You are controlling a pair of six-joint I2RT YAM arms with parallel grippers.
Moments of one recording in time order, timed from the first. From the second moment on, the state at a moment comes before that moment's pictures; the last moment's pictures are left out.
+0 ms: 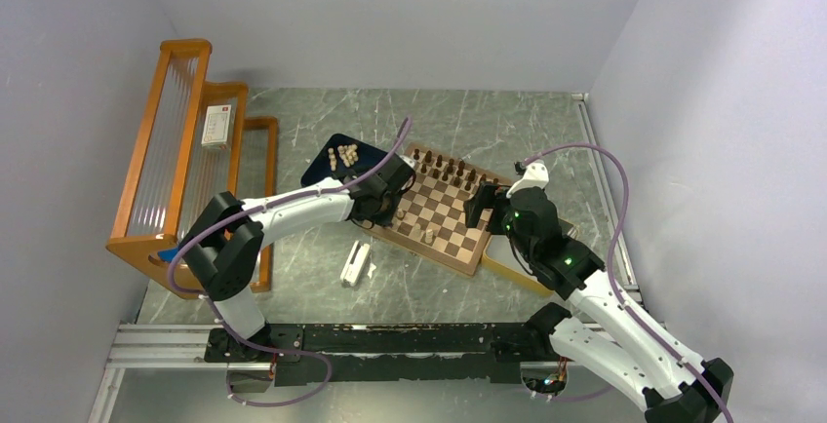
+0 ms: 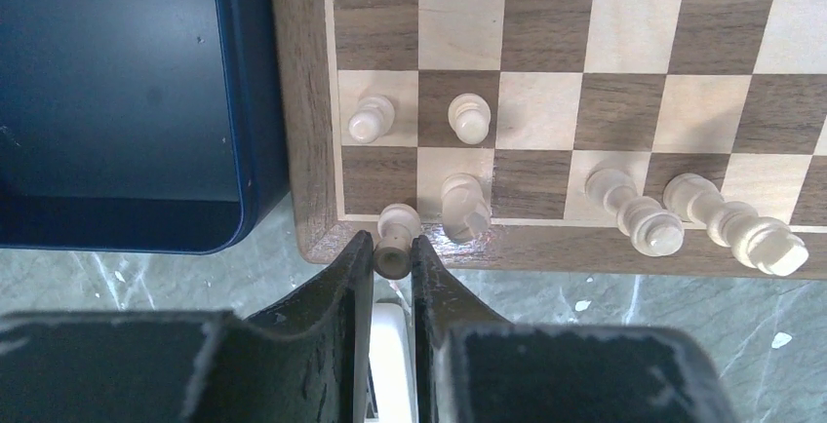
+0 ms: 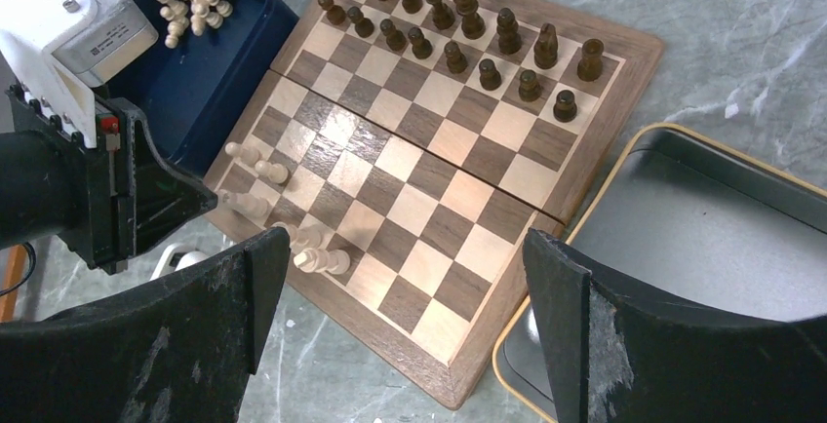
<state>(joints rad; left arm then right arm) -0.85 1.71 1.19 -0.54 -0.25 -0.34 0.62 0.72 0.64 -0.37 0.33 0.48</state>
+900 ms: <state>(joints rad) -0.85 1.78 1.22 -0.52 -0.29 -0.33 0.62 0.72 0.65 -0.38 0.31 0.48</state>
